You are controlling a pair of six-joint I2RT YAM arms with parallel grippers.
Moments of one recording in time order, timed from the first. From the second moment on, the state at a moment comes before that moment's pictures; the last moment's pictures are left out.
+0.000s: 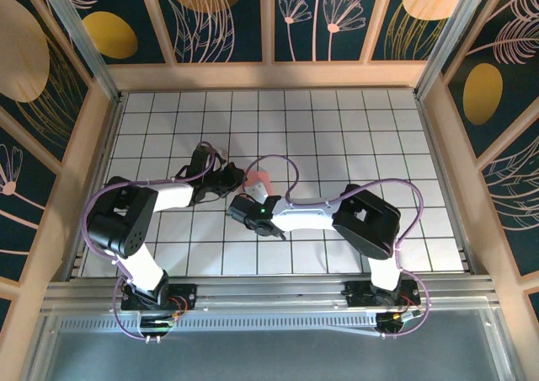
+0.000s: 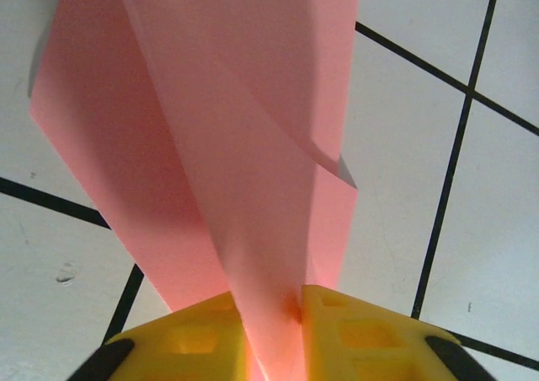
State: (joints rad) left arm -0.40 1.70 0.73 0.25 0.49 -0.97; right arm 1.17 1.92 1.18 -0.56 0.59 0.60
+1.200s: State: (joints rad) left arm -0.24 1.41 0.57 0.05 0.55 -0.79; right arm 0.88 1.70 0.86 -0.21 -0.06 0.52
